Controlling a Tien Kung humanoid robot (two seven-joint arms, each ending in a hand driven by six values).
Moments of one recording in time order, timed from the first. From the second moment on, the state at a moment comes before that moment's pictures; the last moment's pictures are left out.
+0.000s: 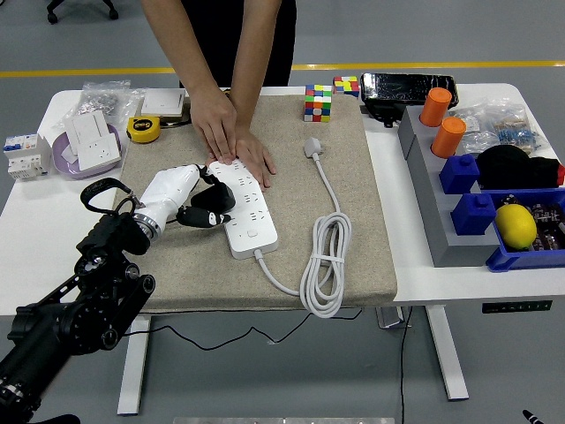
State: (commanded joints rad) left arm -0.44 0.03 -1.18 -0.92 2.27 0.14 -0.01; right arm 0.12 -0.16 1.43 0.18 -1.45 0.01 -0.10
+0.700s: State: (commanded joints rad) left arm -0.44 0.04 -1.19 -0.95 2.27 0.14 -0.01; right arm 0.11 -0.16 1.43 0.18 -1.45 0.01 -0.10
